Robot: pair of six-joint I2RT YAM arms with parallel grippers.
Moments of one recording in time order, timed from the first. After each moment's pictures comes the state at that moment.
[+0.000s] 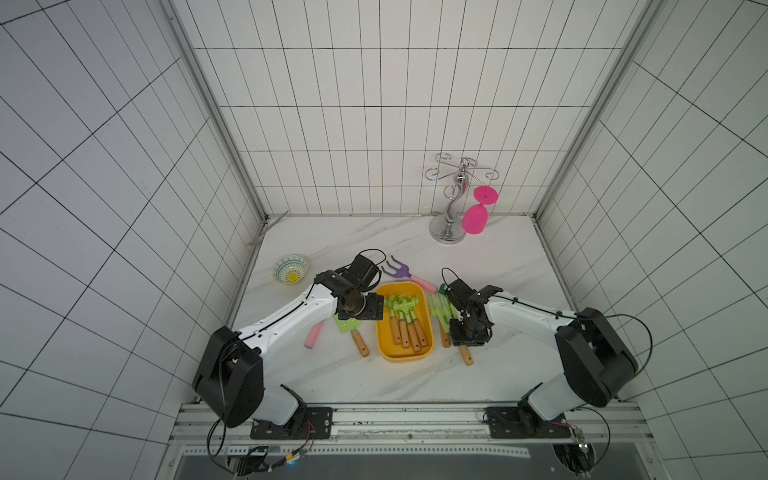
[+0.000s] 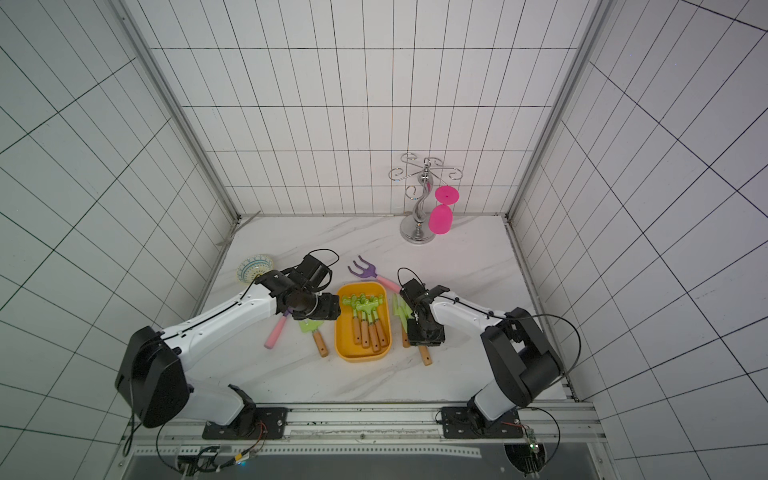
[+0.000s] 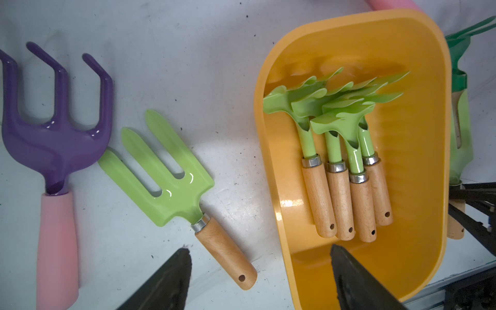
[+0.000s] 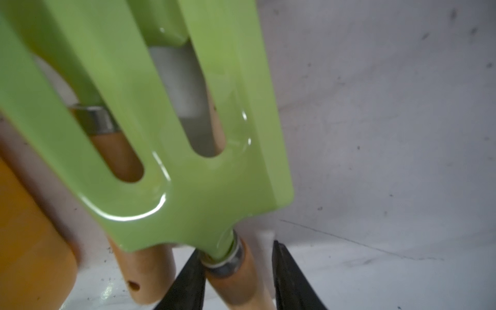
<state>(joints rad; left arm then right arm) -0.61 1.45 1.09 -0.87 0.06 -0.54 0.70 1.57 0.86 -0.84 -0.03 0.56</state>
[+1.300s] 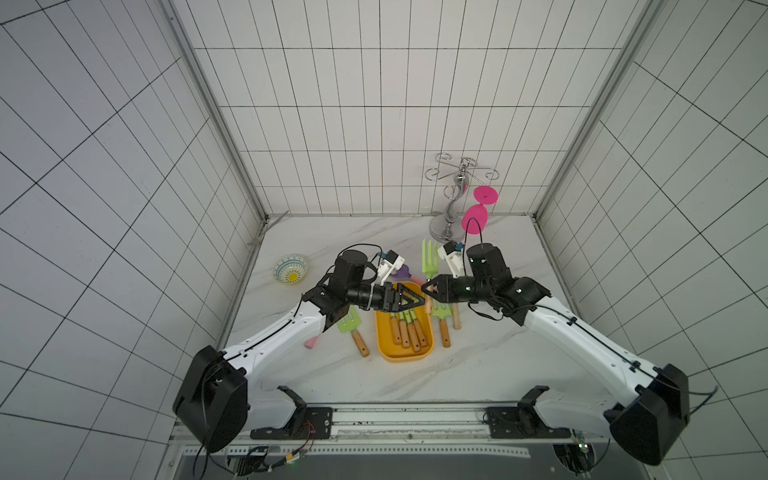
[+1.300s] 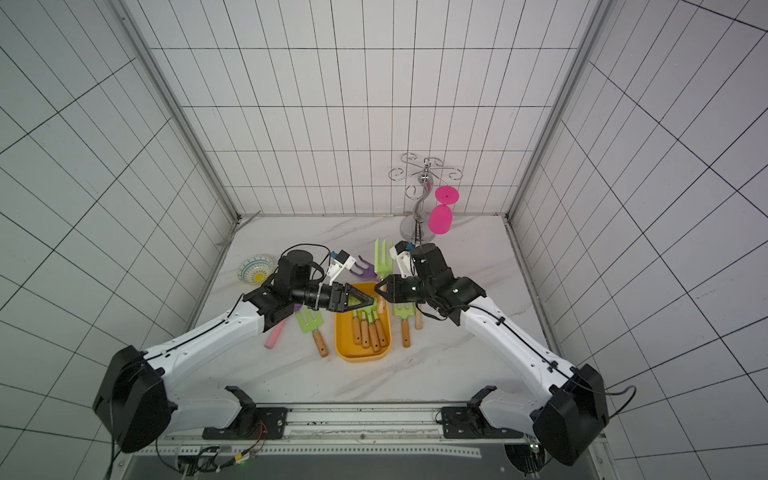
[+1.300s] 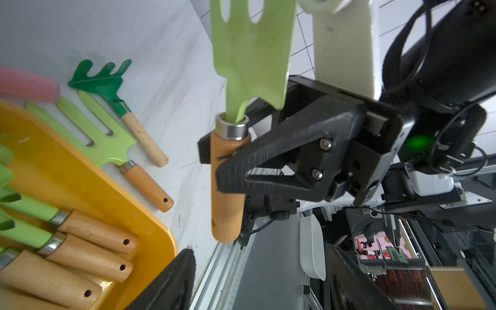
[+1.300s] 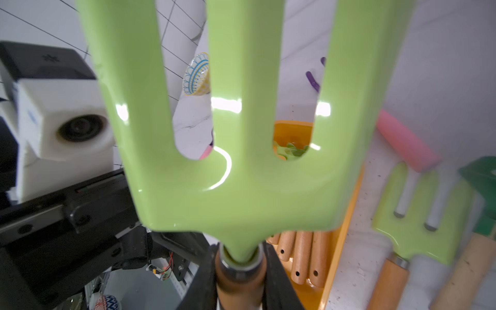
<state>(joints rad) -0.59 1.31 0.89 0.01 0.96 -0.76 0.71 1.24 1.06 -0.44 -0.46 0.55</state>
